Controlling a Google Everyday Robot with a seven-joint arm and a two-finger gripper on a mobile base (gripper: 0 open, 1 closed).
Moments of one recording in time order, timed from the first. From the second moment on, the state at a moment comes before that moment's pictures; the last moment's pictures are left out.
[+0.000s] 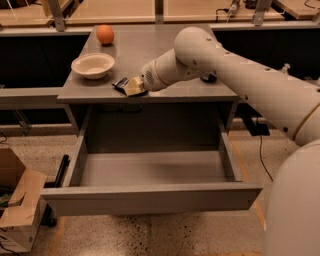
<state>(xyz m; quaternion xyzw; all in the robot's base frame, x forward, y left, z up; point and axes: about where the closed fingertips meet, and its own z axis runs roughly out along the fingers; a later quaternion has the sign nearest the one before) 0.700 0.084 0.842 -0.37 0.82 0.30 0.33</state>
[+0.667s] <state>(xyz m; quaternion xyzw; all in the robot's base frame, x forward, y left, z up) 0.696 0.087 0.842 -0.37 0.82 0.30 0.32</state>
